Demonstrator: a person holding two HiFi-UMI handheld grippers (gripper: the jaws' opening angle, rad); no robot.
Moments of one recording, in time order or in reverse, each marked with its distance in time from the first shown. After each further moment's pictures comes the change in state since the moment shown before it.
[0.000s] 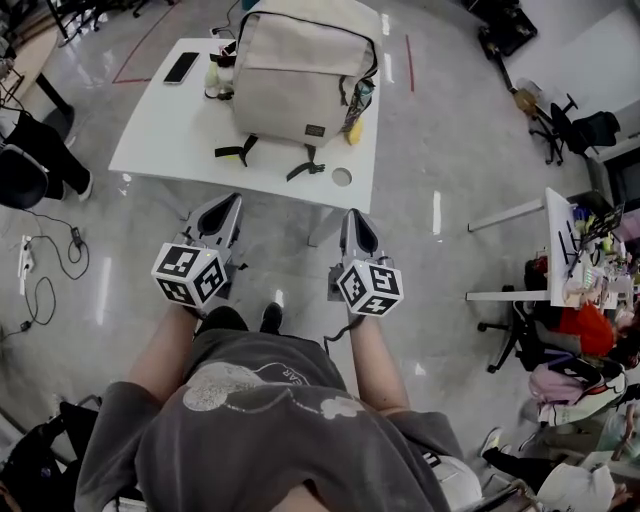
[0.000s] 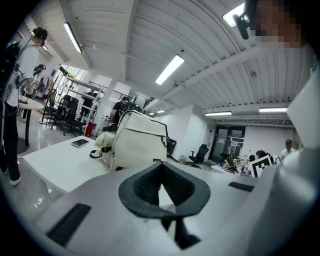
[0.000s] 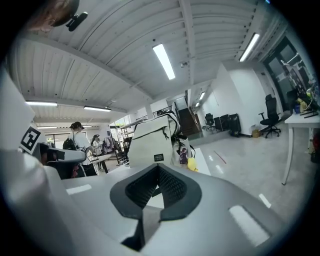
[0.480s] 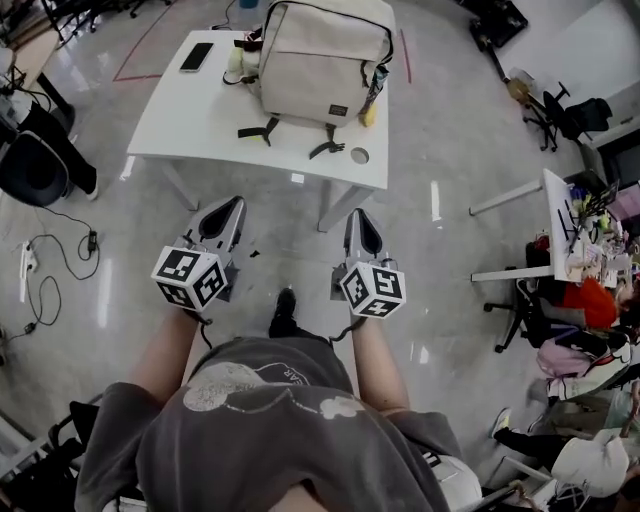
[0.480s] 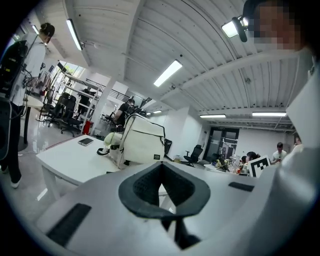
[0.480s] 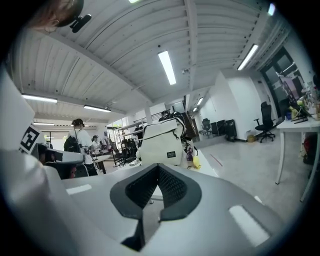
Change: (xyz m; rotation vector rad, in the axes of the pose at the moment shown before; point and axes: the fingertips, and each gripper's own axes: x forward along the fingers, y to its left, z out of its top) left arm -0.096 0.016 -0.005 -0.011 -0.002 -0.062; right arm -0.058 0.079 -0.017 -0.031 -0.041 -0.053
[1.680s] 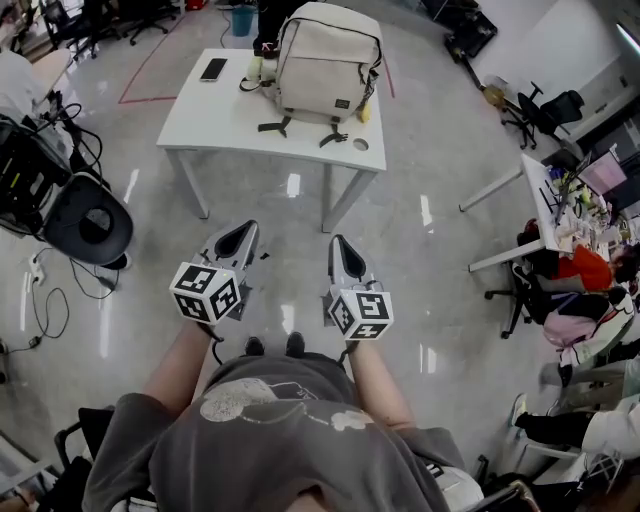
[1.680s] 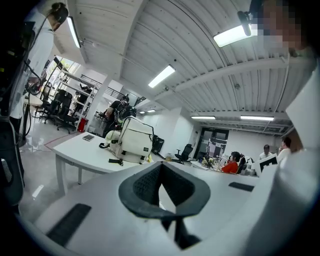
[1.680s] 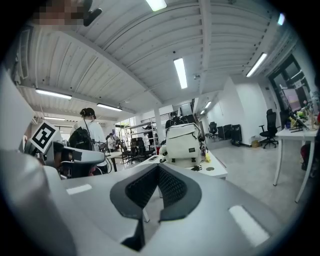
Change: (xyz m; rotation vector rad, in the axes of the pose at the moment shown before) left arm -0.161 -0.049 -0.024 -0.011 0.014 -0.090; right arm -0.155 0.152 -0.028 -0.070 -0.013 0.059
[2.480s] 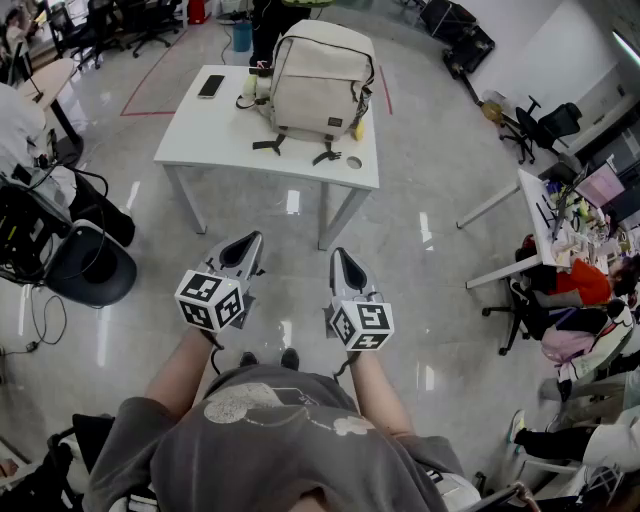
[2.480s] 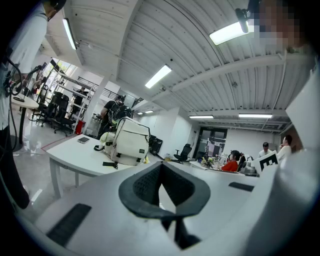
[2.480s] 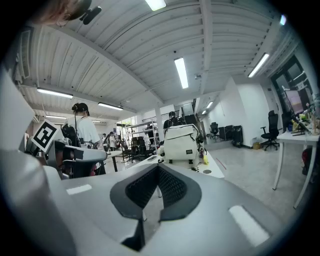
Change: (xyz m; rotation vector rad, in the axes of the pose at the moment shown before) left arm 0.026 -0.022 0.000 0.030 -0.005 -0.011; right arm -0.004 -0.028 0.008 -0.020 0.014 0.013
